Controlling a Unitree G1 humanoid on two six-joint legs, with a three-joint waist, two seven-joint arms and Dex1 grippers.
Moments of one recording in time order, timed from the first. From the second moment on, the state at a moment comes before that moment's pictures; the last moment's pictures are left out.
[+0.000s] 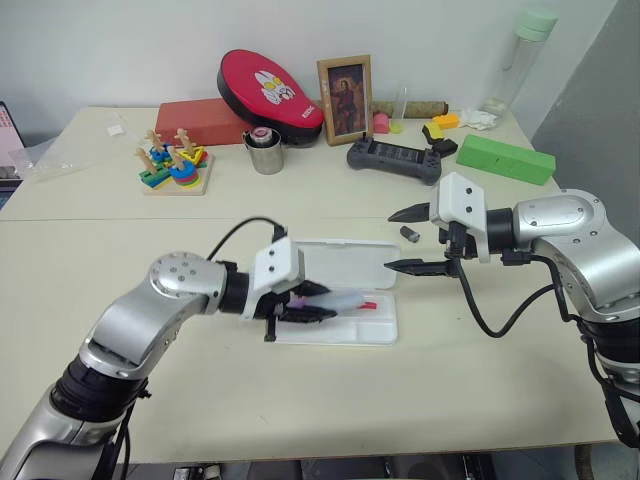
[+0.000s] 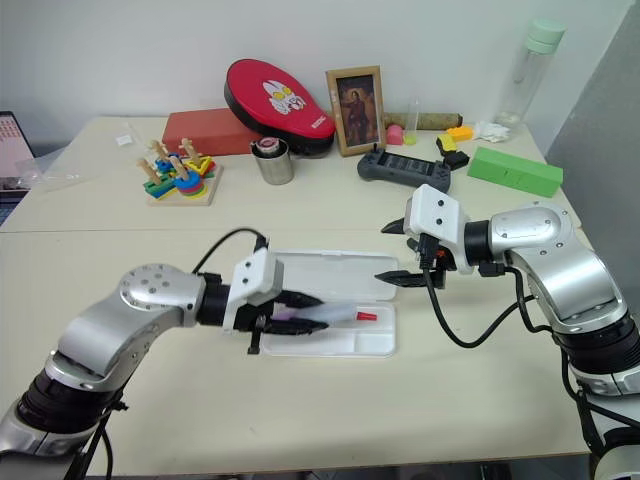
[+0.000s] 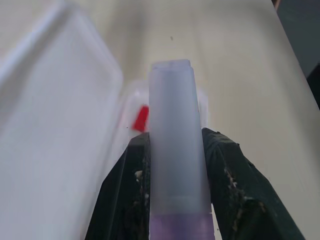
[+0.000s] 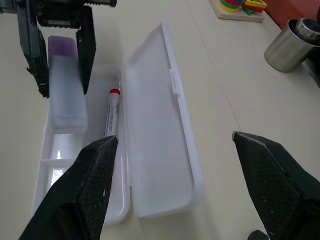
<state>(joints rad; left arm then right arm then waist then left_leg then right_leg) -0.39 0.83 -0.23 -0.37 -0.43 0.60 -1.10 -0.72 -0.79 0.20 -0.30 0.32 0.61 1.10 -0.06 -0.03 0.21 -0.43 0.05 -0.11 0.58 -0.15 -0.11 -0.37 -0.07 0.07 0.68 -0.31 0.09</state>
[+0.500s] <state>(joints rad) -0.36 0.82 -0.29 -0.30 -0.27 0.41 -1.15 -0.72 -0.79 0.20 -0.30 0.32 0.61 1.10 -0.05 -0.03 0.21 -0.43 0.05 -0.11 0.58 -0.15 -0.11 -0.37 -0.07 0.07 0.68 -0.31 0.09</state>
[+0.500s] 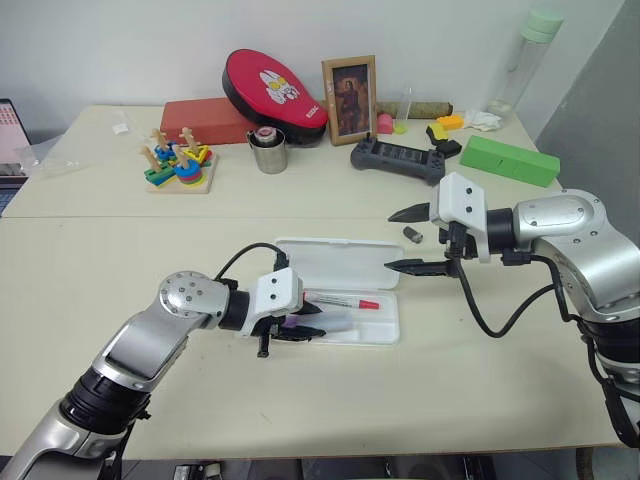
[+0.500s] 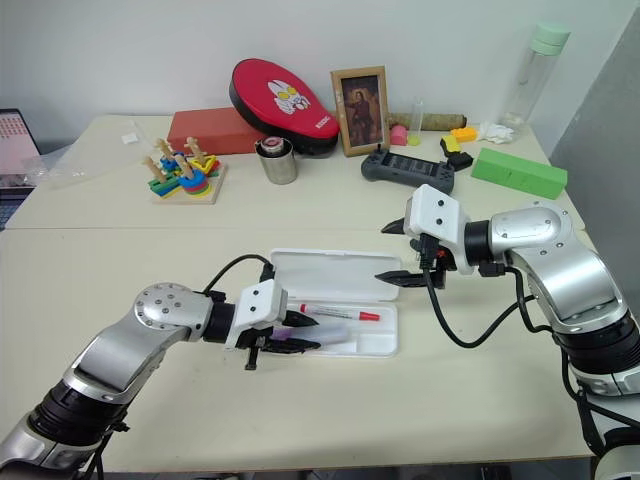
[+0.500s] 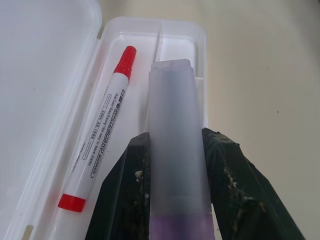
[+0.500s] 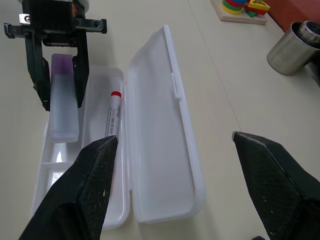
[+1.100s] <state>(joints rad) -0.36 0.79 -0.31 -0.24 -0.22 0.33 -1.19 -0.72 -0.79 0.20 -0.30 0.32 0.62 1.10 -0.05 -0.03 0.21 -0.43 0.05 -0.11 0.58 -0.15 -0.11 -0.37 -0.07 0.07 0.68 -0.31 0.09</state>
